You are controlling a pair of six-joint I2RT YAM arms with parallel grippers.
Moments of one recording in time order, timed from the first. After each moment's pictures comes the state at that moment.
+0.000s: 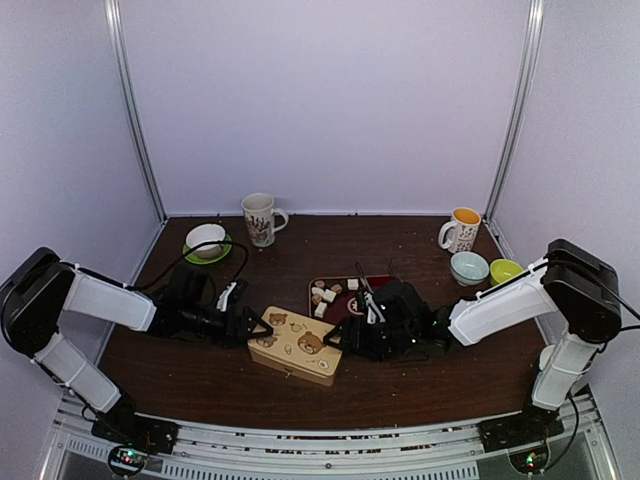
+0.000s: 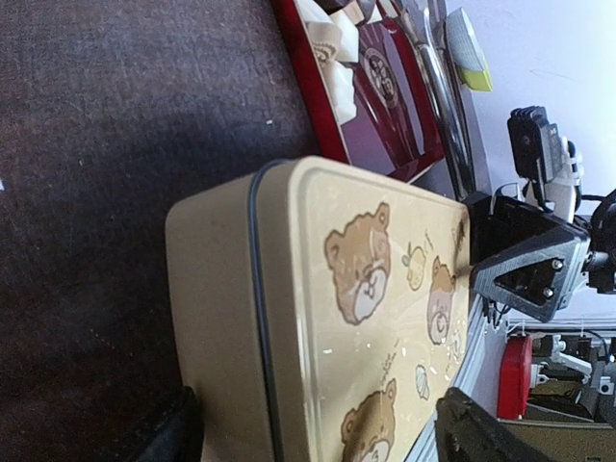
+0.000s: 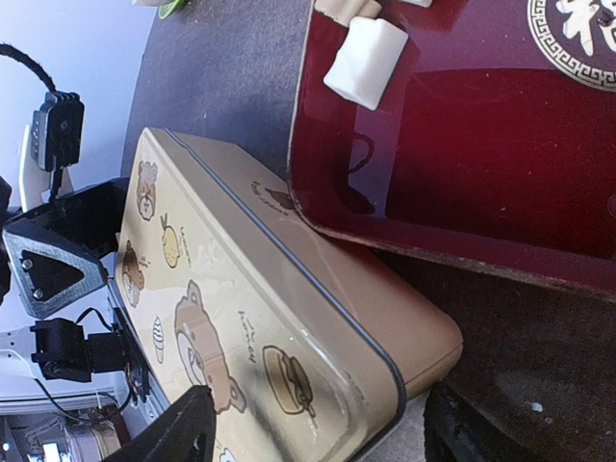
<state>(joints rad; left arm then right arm) -0.53 1.52 0.51 0.25 0.69 -0.62 0.96 1.72 0.75 0.33 -0.19 1.02</state>
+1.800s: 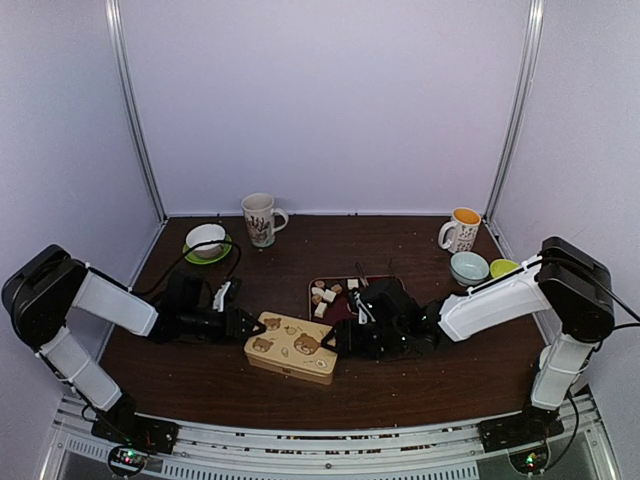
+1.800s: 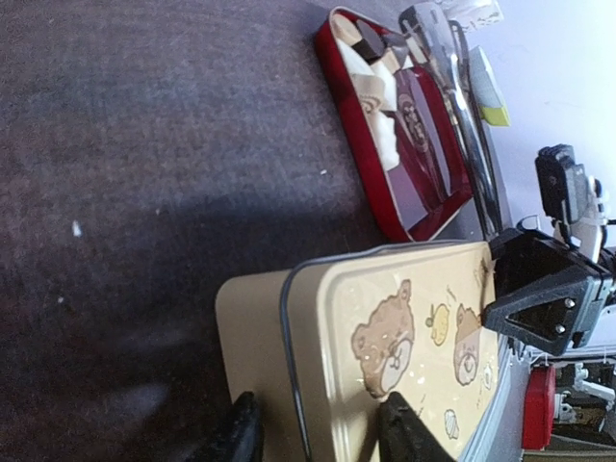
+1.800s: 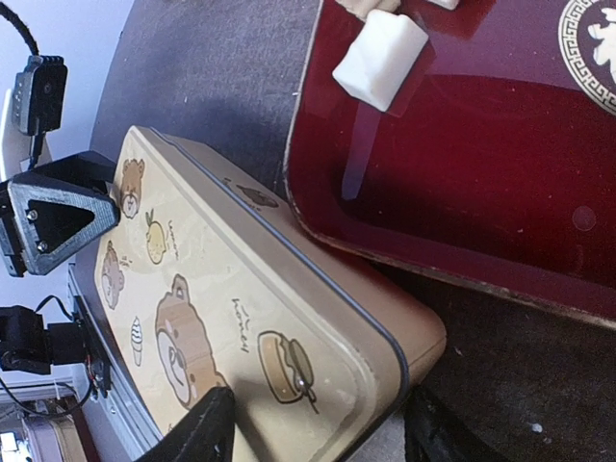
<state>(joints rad) -0.50 1.58 0.46 0.44 0.61 -0.61 0.99 1.76 0.84 0.20 -0.15 0.94</state>
